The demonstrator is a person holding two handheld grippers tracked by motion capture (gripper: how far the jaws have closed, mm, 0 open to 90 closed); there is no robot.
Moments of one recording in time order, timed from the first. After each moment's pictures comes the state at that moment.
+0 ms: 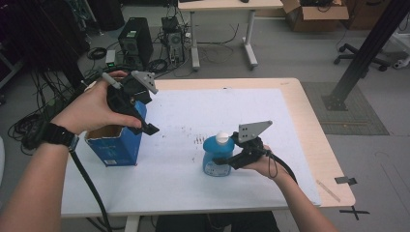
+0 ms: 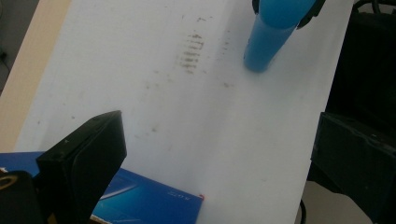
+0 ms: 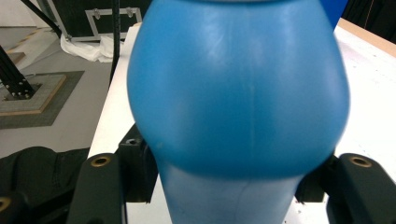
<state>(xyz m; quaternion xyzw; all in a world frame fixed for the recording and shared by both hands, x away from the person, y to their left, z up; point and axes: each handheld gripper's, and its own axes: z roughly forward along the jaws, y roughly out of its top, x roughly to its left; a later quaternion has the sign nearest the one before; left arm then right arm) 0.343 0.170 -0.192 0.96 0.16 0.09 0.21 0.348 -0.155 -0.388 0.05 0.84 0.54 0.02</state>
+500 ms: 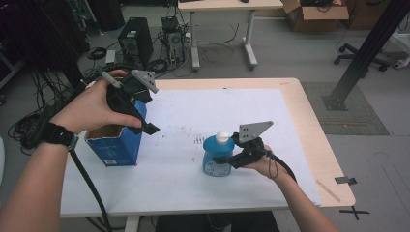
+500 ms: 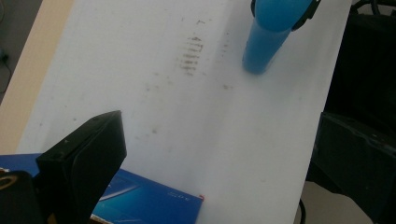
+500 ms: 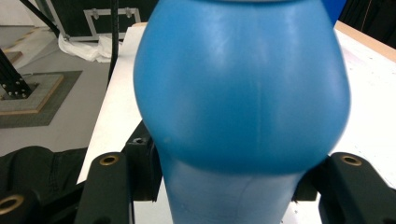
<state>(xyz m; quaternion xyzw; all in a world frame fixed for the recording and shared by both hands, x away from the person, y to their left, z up) 0.341 0.168 -0.187 0.96 0.15 0.09 0.21 0.348 -0.156 -0.387 0.05 0.84 0.54 0.02</state>
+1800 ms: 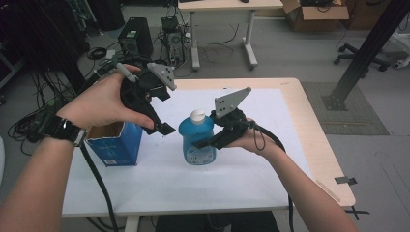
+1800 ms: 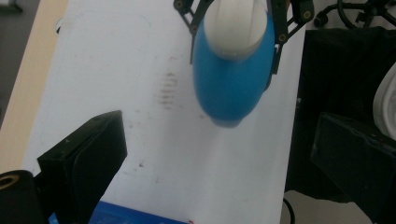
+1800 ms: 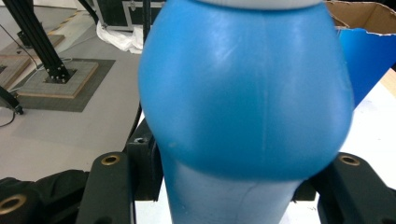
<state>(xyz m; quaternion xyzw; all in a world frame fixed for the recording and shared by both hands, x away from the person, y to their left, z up) 0.324 0.125 -0.159 0.97 0.09 0.07 0.22 0.360 -0.095 -0.293 -0.03 0.86 0.51 -0.02</state>
